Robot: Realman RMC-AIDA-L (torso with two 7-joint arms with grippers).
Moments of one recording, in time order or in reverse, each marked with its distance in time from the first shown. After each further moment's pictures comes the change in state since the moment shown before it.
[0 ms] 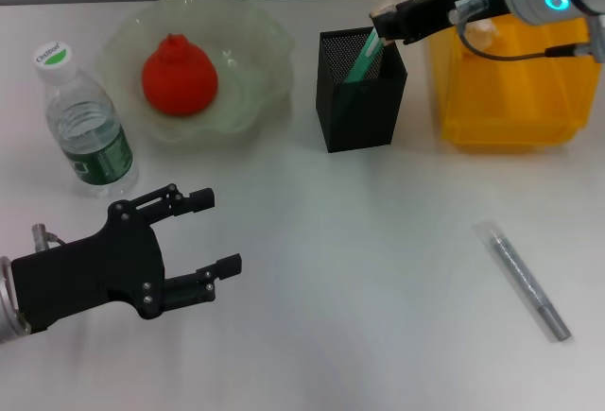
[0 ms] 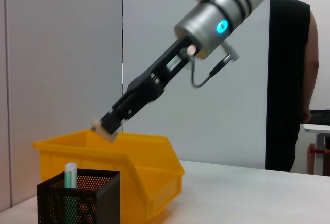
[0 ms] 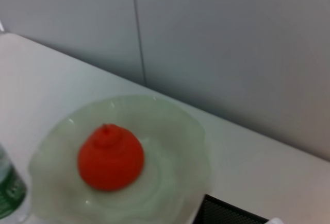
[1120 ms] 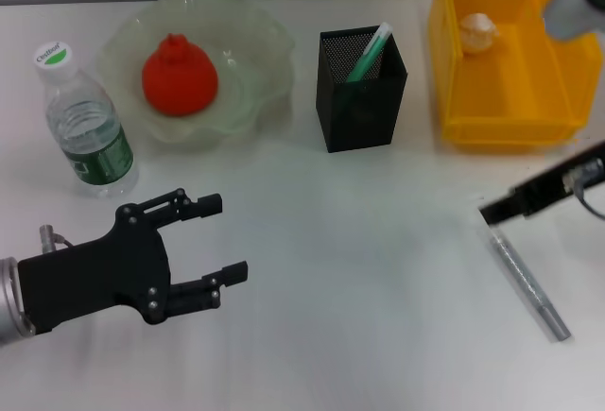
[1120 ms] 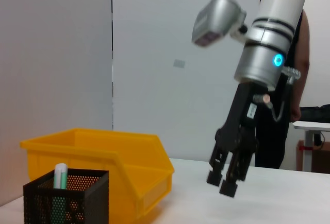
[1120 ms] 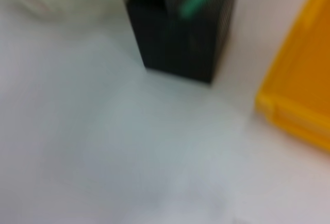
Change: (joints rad) left arm -0.012 0.000 0.004 -0.002 0.021 0.006 -0.001; right arm -0.193 0.010 0.008 -0.181 -0.122 -0.475 0.068
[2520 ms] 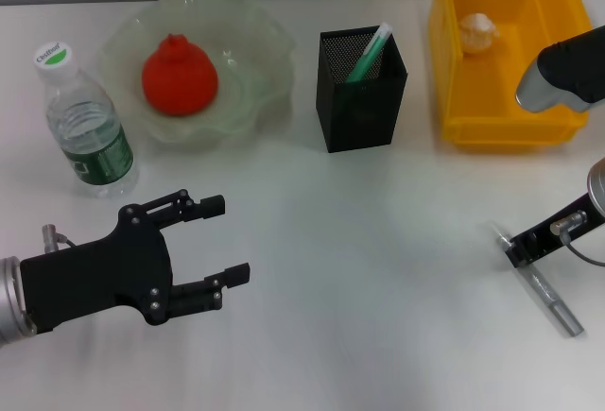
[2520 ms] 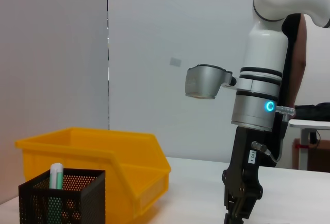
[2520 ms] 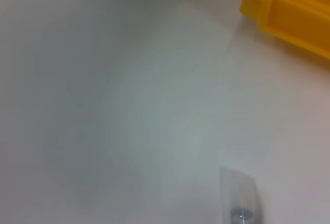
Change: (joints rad) left arm -0.004 0.000 0.007 0.003 0.002 0.000 -0.003; right arm 0.018 -0.007 -0.059 0.294 -0.048 0.134 -0.024
